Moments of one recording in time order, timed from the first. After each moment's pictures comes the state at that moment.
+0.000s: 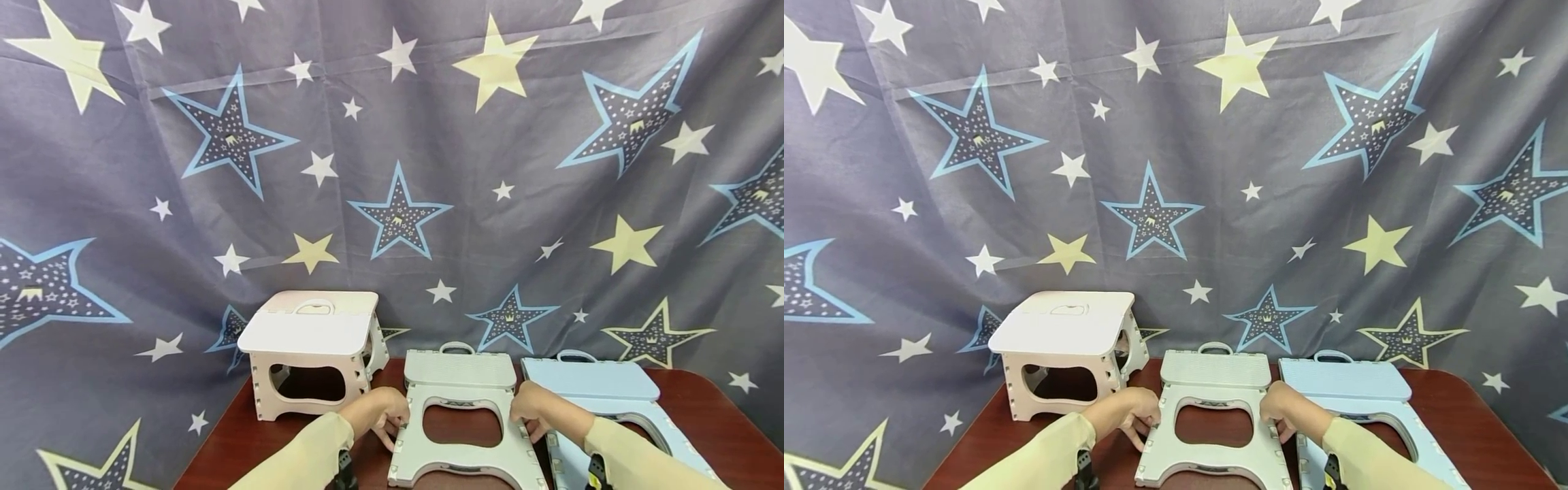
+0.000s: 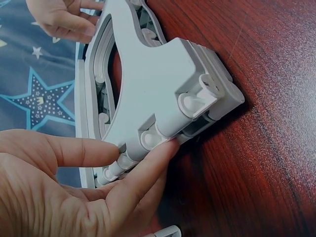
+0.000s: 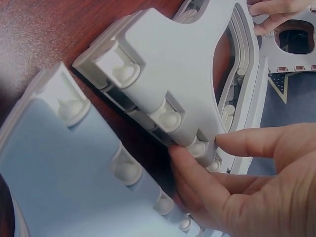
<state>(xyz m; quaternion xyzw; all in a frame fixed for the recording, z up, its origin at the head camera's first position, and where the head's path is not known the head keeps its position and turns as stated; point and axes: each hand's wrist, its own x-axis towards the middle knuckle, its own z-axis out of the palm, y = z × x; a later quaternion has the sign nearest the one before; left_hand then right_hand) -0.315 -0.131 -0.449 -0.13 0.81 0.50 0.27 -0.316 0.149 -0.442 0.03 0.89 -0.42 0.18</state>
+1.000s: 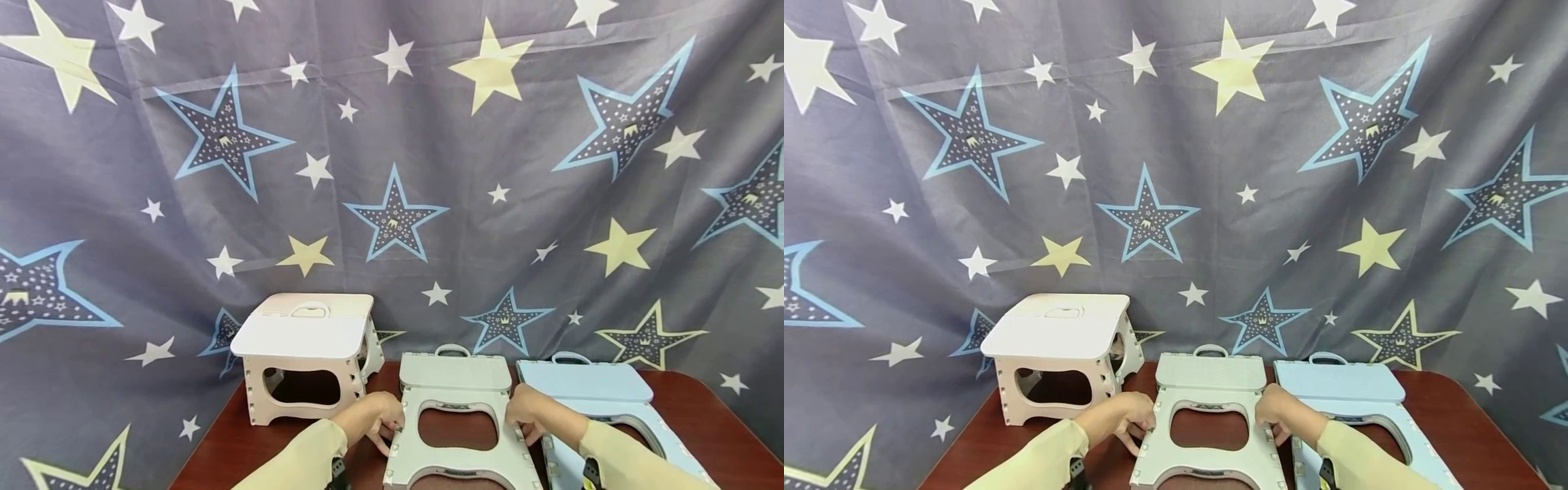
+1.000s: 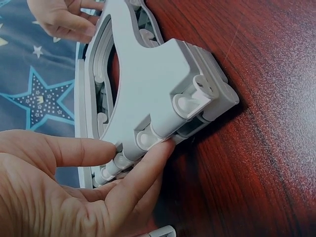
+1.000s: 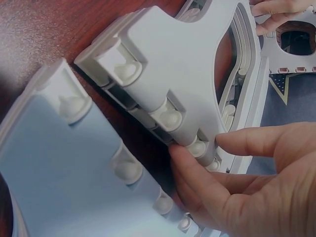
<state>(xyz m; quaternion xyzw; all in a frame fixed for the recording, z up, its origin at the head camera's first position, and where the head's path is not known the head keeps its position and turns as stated) -0.313 -0.131 -0.451 -0.12 0.82 0.51 0.23 -0.319 0.147 -0.442 0.04 0.90 -0.40 0.17</state>
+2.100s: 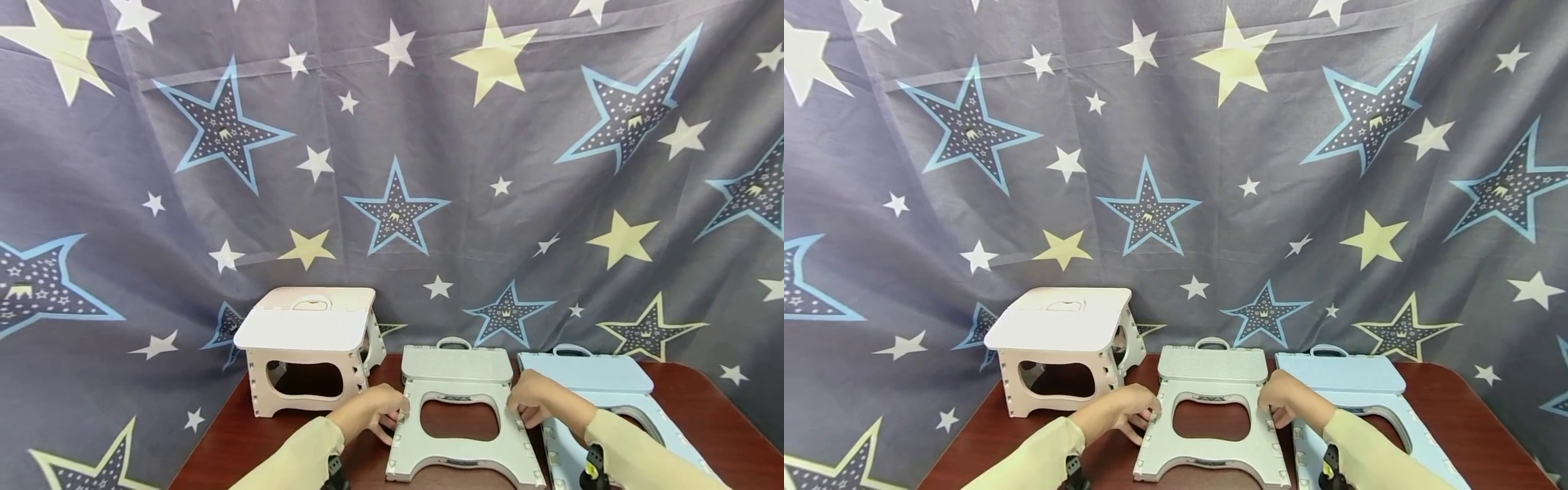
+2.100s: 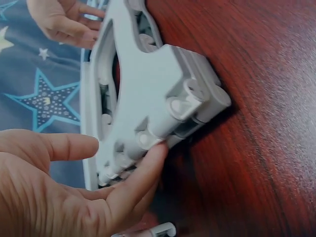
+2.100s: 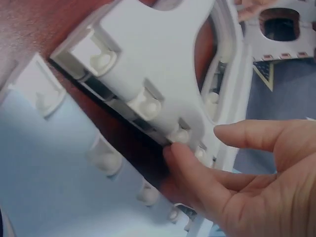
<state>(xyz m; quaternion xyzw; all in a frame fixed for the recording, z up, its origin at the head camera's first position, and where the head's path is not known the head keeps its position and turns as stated) -0.305 -0.135 -0.448 -0.11 0.82 0.52 0.21 -0.326 0.155 -0.433 0.04 0.89 -0.40 0.19</state>
